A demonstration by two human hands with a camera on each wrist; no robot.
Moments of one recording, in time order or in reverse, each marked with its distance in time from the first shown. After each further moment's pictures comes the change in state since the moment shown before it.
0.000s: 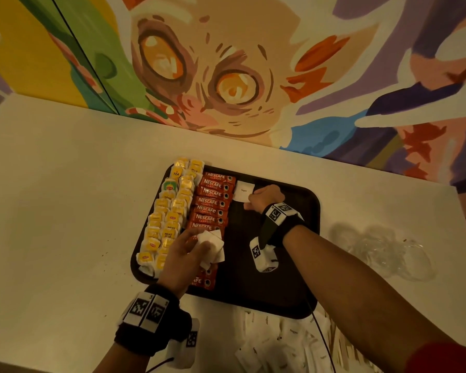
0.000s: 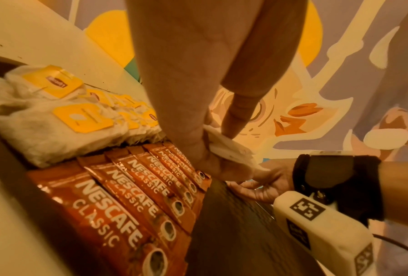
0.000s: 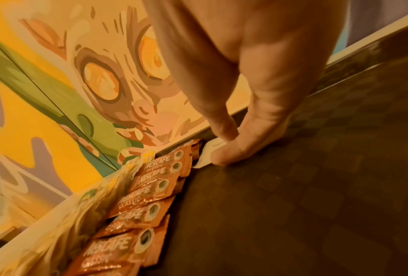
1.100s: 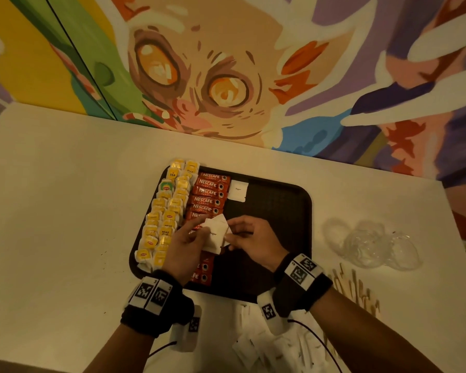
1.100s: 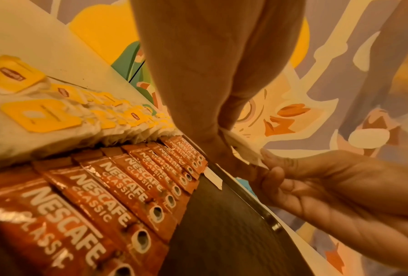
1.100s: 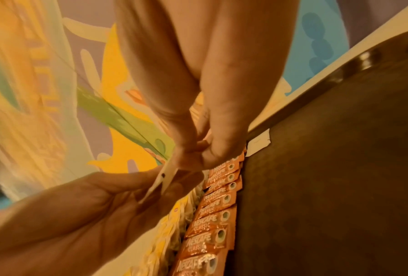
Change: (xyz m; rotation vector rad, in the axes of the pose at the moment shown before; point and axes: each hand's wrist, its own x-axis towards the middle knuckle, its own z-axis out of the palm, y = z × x) left_hand -0.006 0.012 0.013 0.133 0.000 0.122; right_hand -0.114 0.070 -0.007 0.408 -0.463 -0.489
